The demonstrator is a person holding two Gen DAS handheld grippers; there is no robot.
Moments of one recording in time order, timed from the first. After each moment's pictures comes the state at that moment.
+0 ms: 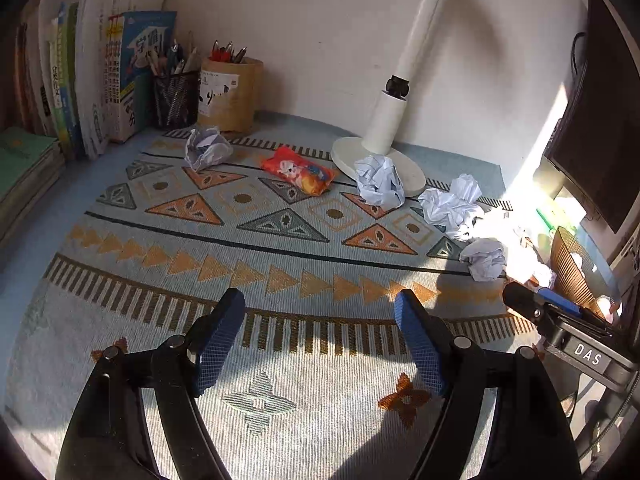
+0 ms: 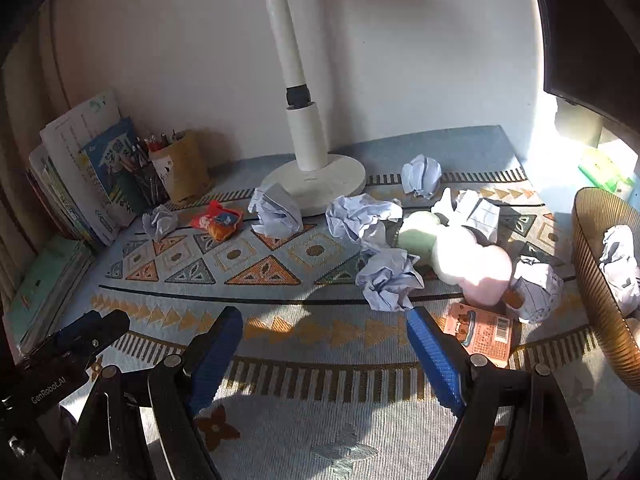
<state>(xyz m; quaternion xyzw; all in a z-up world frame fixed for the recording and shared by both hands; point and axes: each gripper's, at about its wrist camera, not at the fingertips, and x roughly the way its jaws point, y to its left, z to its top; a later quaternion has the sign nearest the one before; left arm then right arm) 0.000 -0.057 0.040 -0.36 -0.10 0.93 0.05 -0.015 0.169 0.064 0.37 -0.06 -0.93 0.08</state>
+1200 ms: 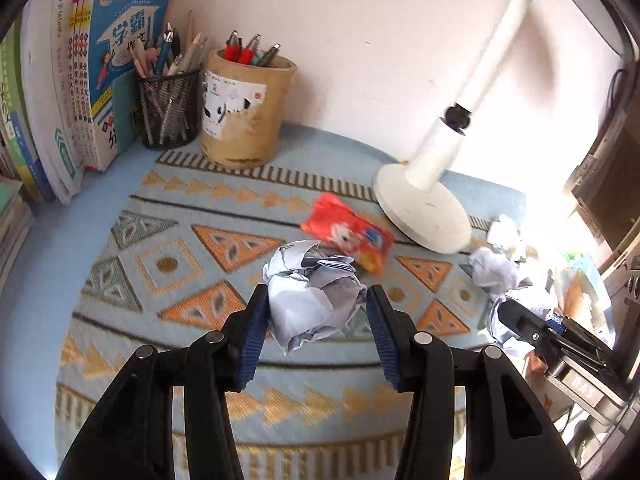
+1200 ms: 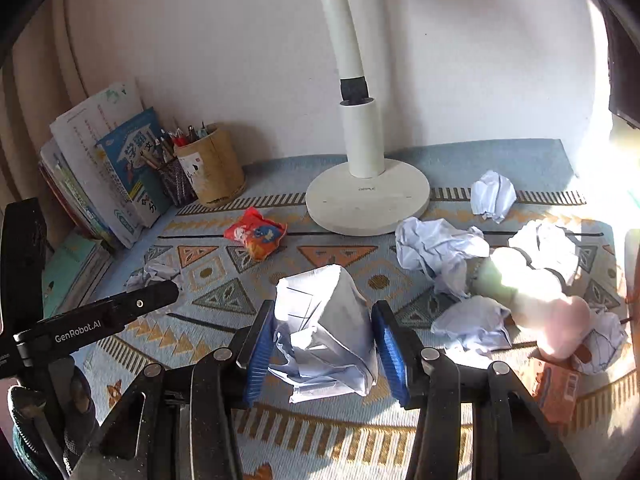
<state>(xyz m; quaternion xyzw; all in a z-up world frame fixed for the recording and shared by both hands) -0.091 -0.098 0.040 -0.42 -0.13 0.90 0.10 -0.040 0.144 0.051 0.37 -0.05 -0.92 0.12</state>
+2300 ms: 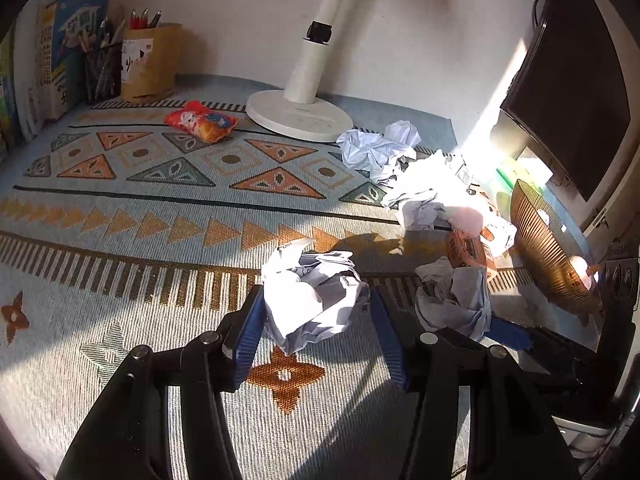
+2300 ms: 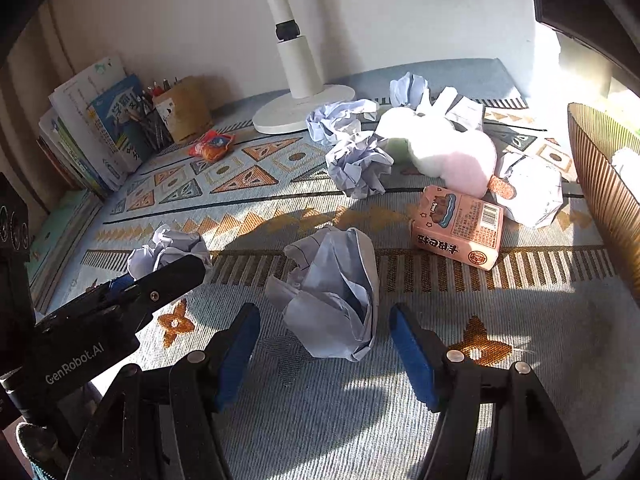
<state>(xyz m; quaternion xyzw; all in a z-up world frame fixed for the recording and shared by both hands) 0.010 0.028 0.008 -0.40 -0.10 0.90 0.14 0.028 0.208 -0.001 0.44 -0.06 -0.89 0.10</state>
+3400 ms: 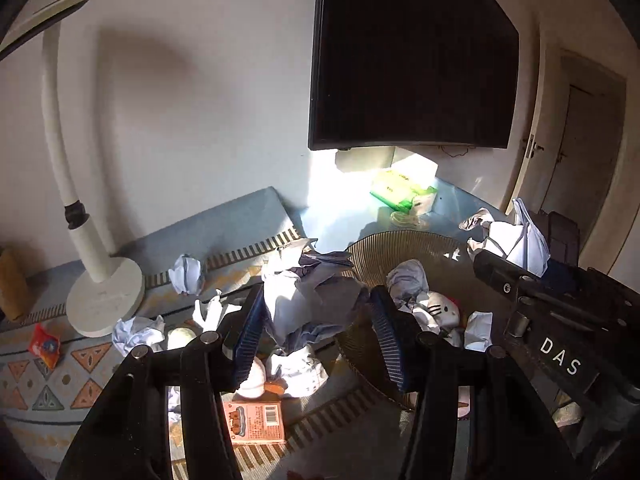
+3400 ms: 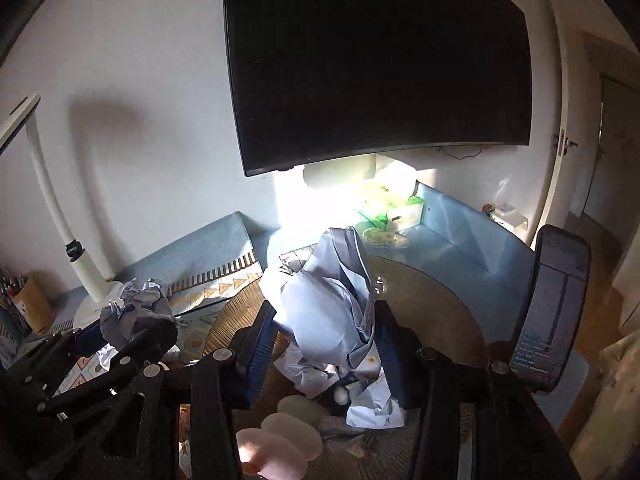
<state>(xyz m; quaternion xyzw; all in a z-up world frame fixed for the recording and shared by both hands) -0.036 0.273 0.120 -0.29 0.05 0.91 0.30 0.052 0.435 0.143 0.28 -0.10 -0.93 -0.21</state>
